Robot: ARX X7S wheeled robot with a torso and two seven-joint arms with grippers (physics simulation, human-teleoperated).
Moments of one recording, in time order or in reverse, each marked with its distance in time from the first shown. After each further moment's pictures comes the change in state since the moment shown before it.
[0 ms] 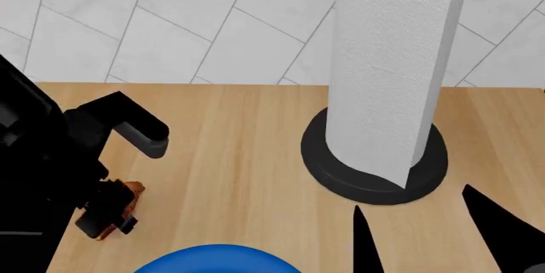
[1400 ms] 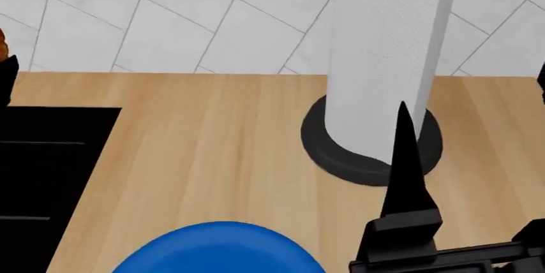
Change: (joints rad) left arm 0.255 -0.926 -0.867 1.584 -0.601 0.570 -1.248; right arm 0.260 -0.012 0.205 -0.073 0.149 0.198 0.180
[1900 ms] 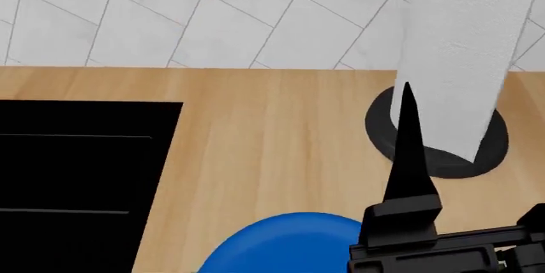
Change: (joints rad) left arm 0.007 -0.025 -0.048 0.029 0.023 0.047 -0.020; right arm 0.064 -0.028 -0.017 0.014 -0.033 0.042 0.021
